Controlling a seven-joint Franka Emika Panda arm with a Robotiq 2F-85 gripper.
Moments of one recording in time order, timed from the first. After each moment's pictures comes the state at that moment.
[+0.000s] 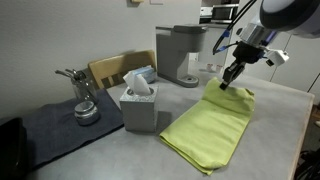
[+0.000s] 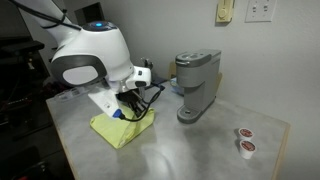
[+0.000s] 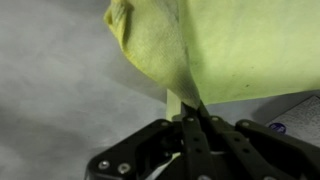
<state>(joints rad) -0.76 0.20 0.64 -2.53 0.37 2.94 -0.50</state>
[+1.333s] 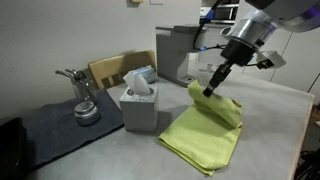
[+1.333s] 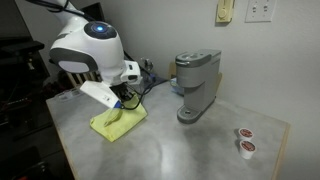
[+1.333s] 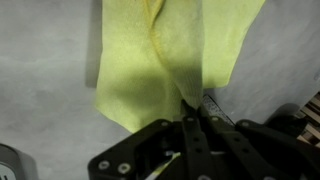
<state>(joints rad) -0.96 0.24 1.00 -2.48 0.81 2.80 -1.01</state>
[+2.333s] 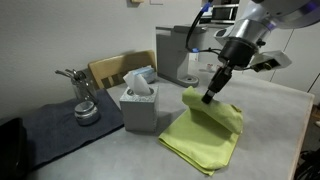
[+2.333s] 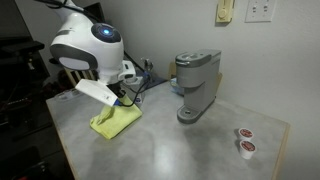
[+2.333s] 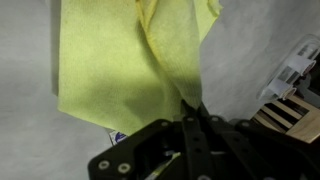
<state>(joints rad) -0.98 0.25 1.04 -2.46 0.83 2.62 -1.13</state>
